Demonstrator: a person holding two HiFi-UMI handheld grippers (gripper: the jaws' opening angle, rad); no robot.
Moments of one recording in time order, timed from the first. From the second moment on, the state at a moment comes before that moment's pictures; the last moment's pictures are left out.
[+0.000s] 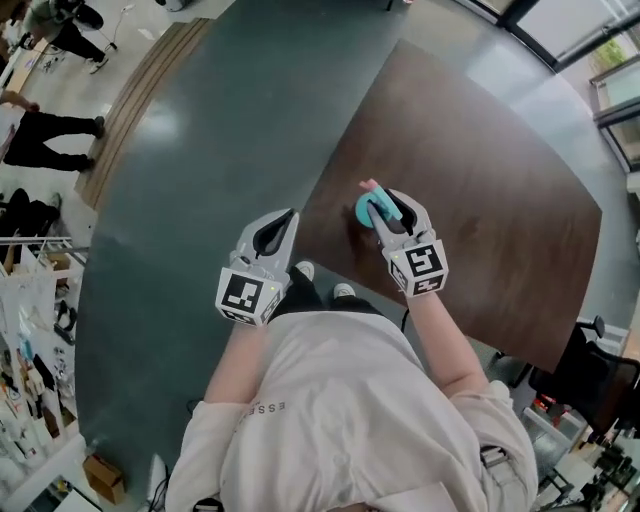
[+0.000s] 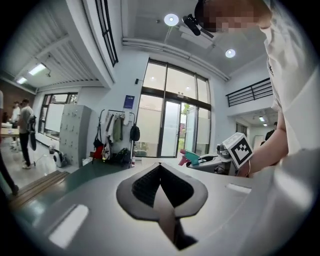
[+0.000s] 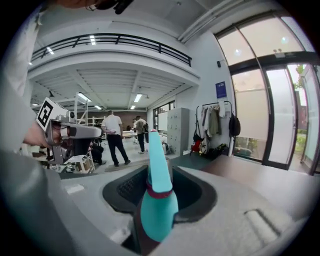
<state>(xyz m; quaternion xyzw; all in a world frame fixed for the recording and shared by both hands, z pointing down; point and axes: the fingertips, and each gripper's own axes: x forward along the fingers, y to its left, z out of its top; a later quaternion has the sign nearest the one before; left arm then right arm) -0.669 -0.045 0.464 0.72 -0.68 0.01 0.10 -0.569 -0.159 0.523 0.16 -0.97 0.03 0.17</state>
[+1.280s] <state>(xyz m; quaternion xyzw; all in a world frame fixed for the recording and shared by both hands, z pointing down) -0.686 -0.114 0.462 0.83 -0.54 0.00 0.12 -0.573 -0.175 0.499 0.30 -0.95 0.06 0.11</state>
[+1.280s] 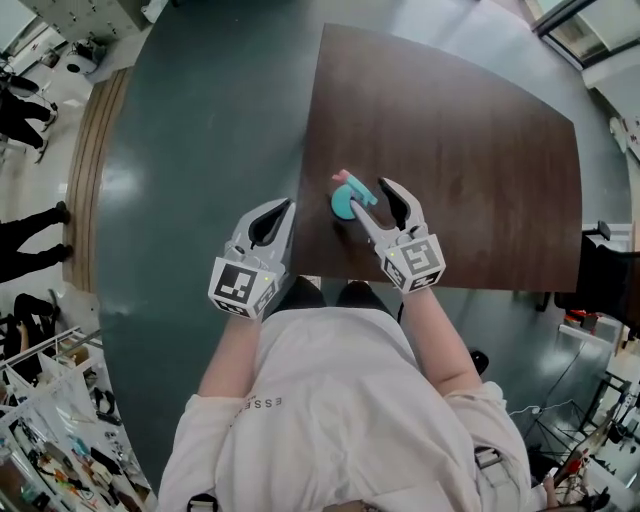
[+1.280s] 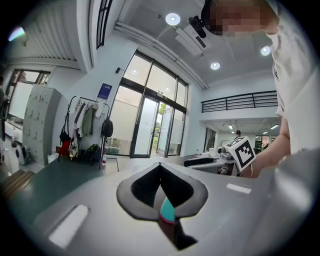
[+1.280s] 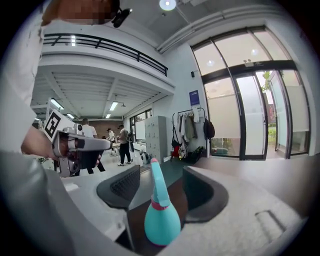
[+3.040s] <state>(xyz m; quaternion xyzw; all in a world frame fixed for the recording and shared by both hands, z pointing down) -0.190 0.016 0.430 0.83 -0.55 -0.03 0.06 0.009 -0.028 0.485 0.40 -0.91 0.03 0.14</state>
